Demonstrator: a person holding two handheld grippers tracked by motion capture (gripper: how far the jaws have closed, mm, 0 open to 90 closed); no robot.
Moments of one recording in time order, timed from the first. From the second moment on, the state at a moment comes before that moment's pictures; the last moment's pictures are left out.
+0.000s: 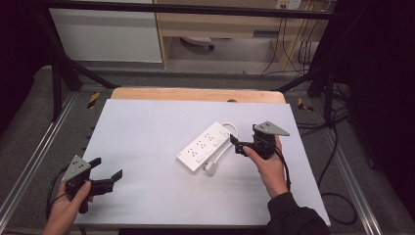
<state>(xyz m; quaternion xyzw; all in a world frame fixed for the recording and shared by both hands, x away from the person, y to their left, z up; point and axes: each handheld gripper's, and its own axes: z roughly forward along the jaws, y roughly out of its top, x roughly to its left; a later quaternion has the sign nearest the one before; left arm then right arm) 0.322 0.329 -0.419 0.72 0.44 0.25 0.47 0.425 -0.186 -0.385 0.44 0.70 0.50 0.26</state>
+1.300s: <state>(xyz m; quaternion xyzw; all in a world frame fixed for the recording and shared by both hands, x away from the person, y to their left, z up) 0.322 0.329 -0.419 0.73 0.44 0.26 0.46 0.442 -0.161 -0.402 0.44 0.71 0.50 0.22</state>
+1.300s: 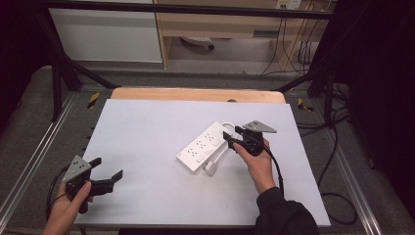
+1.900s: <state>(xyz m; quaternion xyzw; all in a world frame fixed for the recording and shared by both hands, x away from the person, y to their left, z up) 0.322 0.329 -0.419 0.73 0.44 0.26 0.46 0.442 -0.142 -0.410 0.41 0.73 0.50 0.23</state>
